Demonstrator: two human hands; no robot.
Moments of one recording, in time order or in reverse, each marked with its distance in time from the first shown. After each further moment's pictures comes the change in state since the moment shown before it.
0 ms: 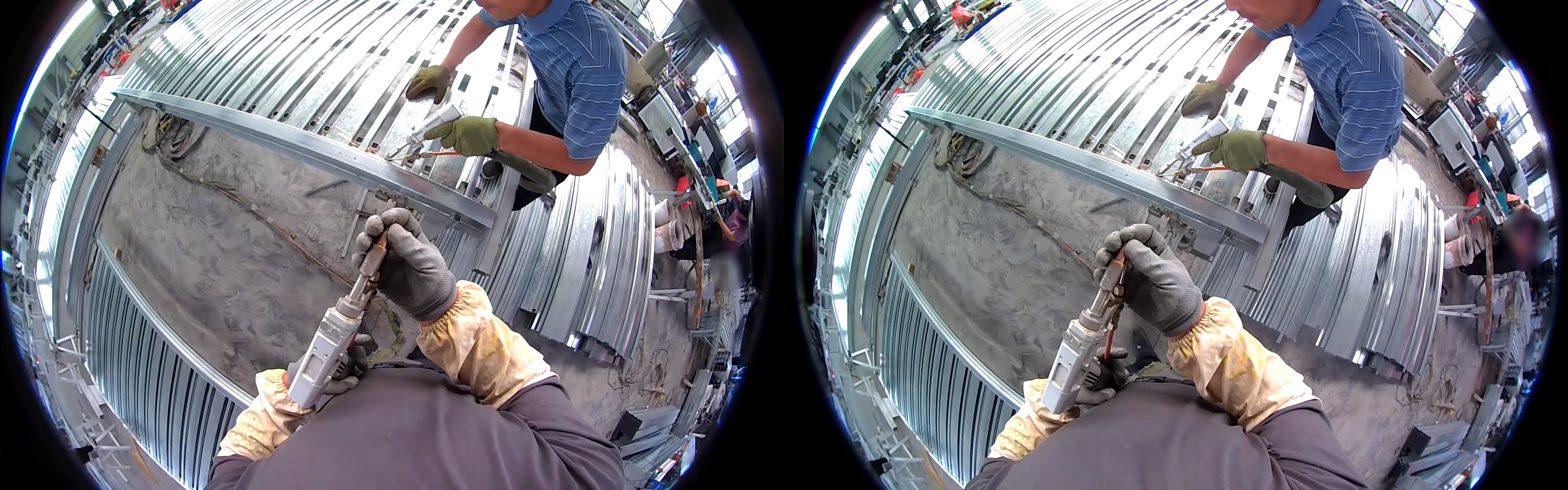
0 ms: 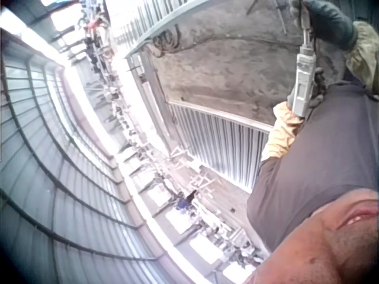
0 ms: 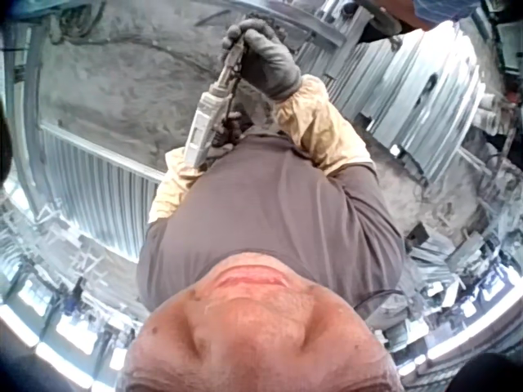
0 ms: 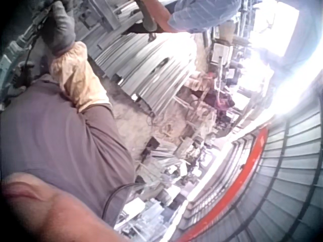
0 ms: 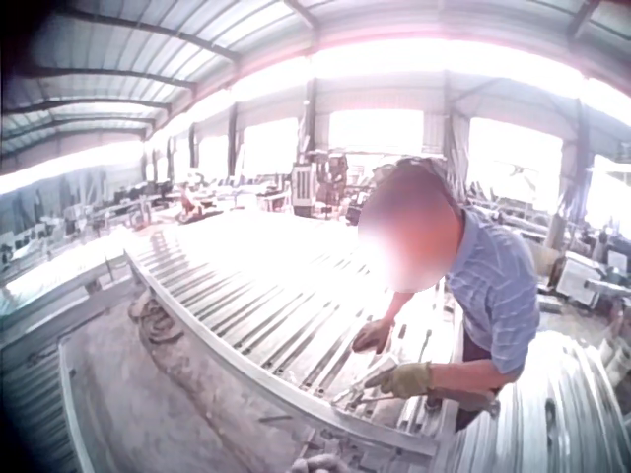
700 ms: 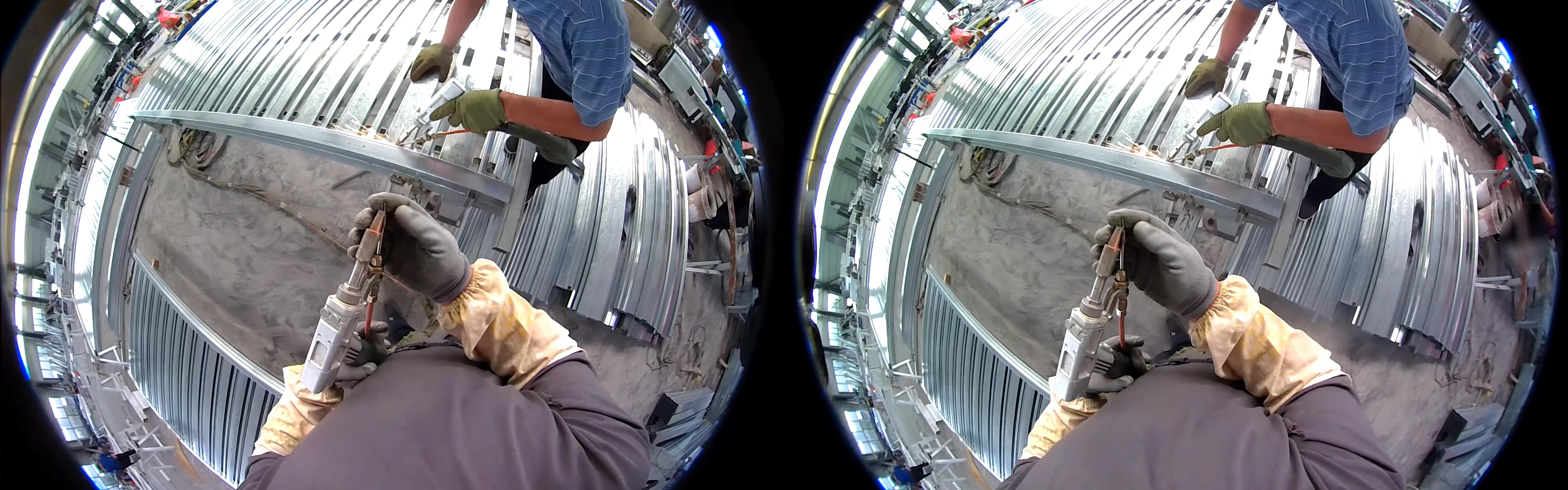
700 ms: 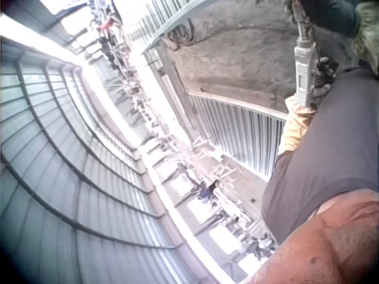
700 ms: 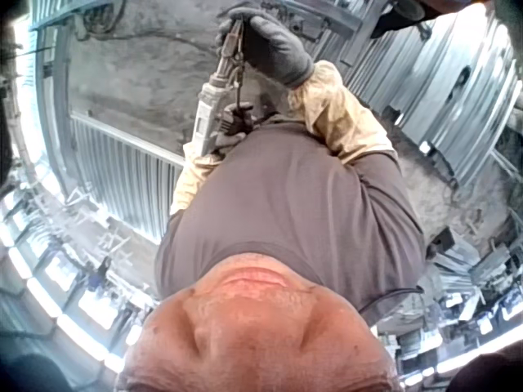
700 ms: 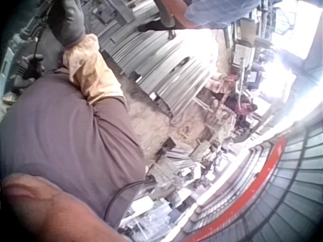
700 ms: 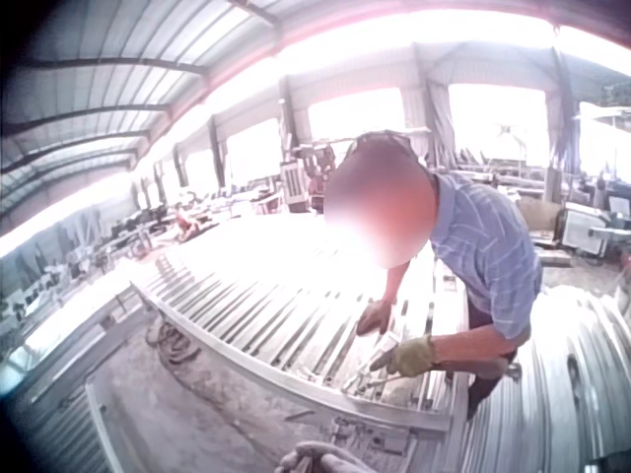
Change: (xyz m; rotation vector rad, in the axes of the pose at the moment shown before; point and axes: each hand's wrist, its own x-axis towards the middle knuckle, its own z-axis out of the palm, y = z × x) left_hand 0.006 0.012 0.020 -0.045 0.128 -0.102; right_hand -0.006 -0.018 -0.008 -0.028 -0.132 0.051
